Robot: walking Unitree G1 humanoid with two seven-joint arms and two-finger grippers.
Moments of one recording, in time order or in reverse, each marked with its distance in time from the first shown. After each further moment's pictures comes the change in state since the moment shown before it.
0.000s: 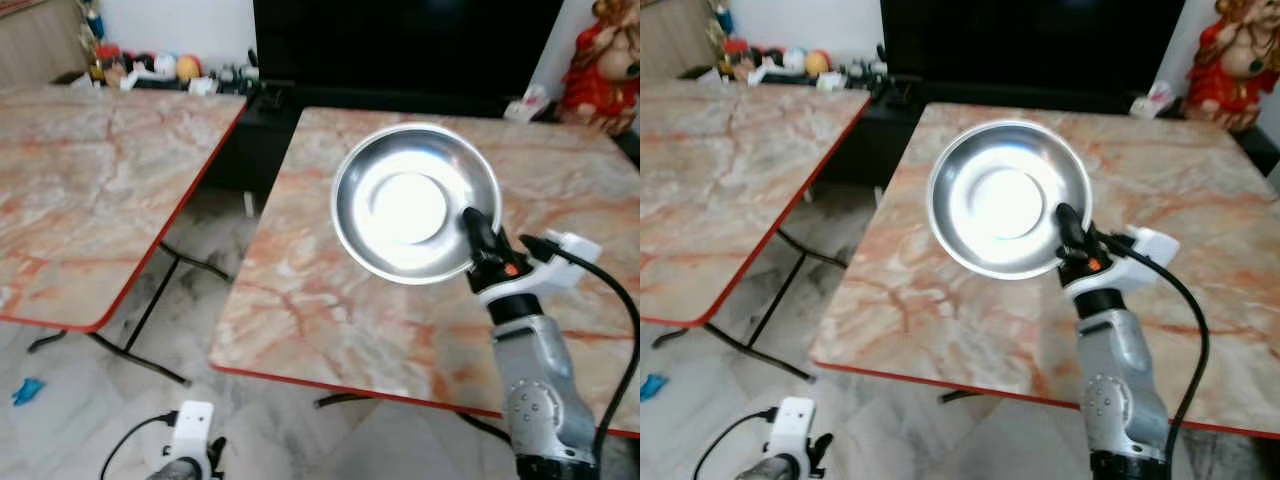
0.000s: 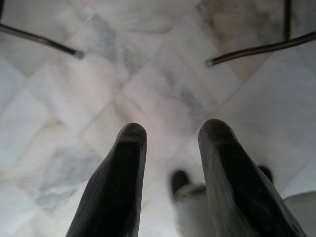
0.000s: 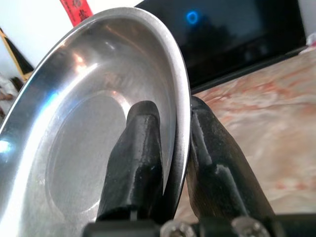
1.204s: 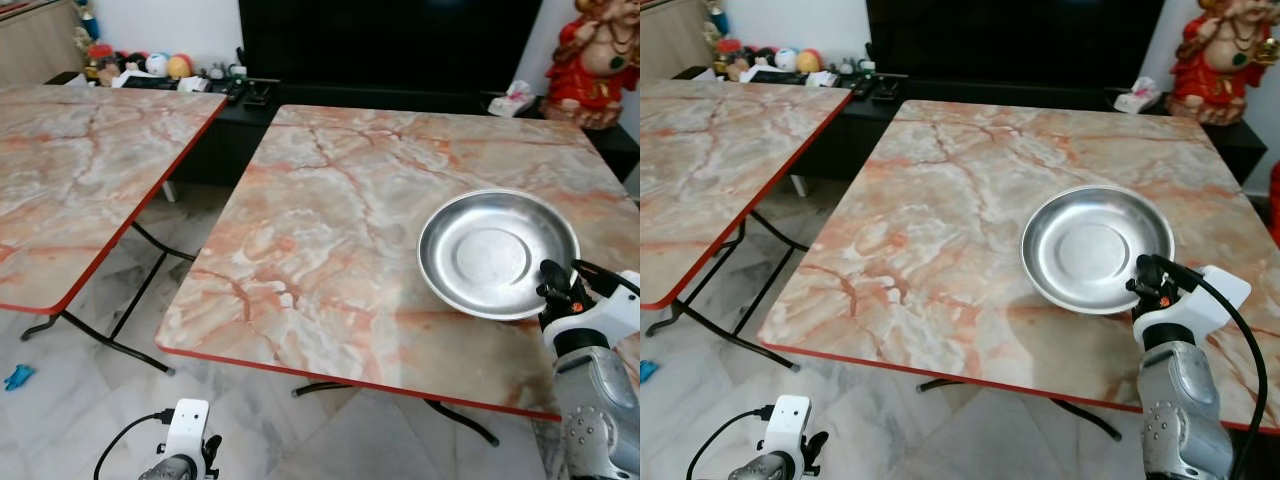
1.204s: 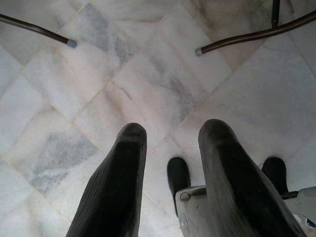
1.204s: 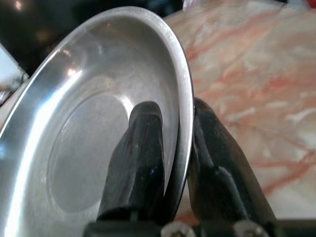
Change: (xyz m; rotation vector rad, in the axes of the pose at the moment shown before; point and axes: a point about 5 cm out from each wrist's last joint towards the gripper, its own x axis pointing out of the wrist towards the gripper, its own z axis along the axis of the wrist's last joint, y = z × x) left arm -0.001 0.006 -0.004 -0.001 0.024 0.006; right arm -0.040 -0.083 0.004 -0.130 0.183 -0.398
